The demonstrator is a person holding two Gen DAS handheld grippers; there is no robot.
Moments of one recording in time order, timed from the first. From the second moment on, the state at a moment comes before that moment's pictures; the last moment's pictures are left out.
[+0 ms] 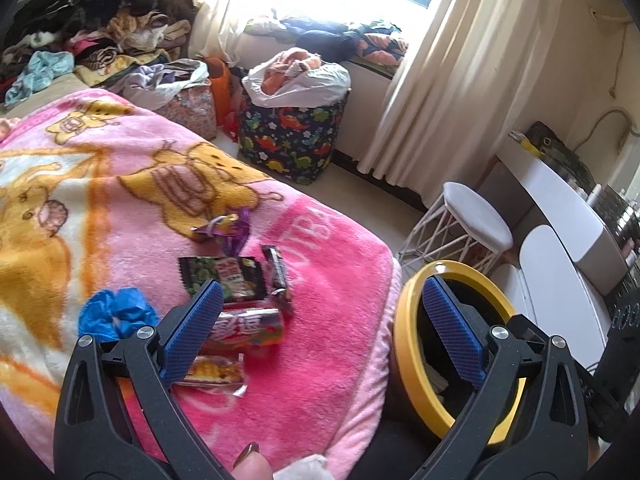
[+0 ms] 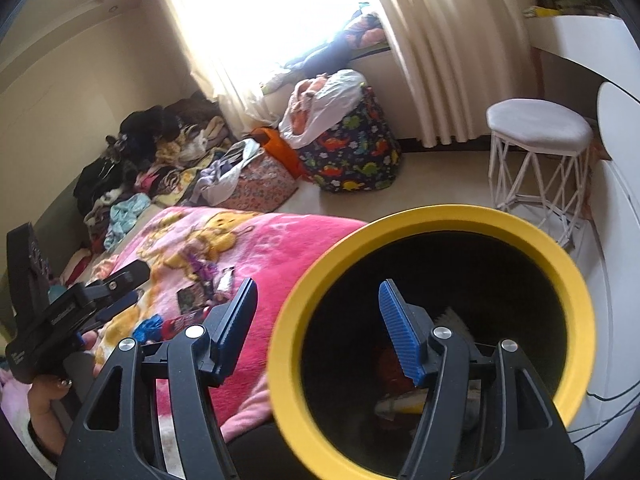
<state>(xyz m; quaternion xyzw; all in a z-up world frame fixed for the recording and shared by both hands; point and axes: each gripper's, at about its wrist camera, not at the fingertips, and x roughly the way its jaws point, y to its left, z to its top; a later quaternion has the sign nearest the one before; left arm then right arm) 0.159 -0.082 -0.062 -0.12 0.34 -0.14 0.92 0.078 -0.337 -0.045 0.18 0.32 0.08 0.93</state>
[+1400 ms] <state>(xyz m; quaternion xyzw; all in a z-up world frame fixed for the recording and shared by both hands) 0.239 0.010 -0.126 -0.19 0.45 -0.10 0.87 0.181 -0.219 -0.085 0.11 0.42 0.18 0.88</state>
